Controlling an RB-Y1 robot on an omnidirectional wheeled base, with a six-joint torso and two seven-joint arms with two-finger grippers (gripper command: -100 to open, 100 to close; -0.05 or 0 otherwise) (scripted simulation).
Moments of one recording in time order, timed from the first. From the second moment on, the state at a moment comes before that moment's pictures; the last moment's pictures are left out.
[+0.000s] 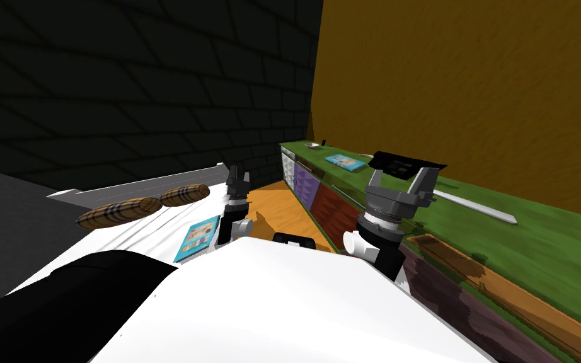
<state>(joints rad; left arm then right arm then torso) 0.50 0.01 0.04 -2.31 0.04 -0.41 0.04 0.46 0.00 0.00 -2.38 0.00 -0.61 -0.09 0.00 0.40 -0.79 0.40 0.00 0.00</state>
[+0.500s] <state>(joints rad) 0.50 0.01 0.04 -2.31 0.04 -0.41 0.04 0.46 -0.01 0.00 -2.38 0.00 -0.60 -0.08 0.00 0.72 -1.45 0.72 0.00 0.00</state>
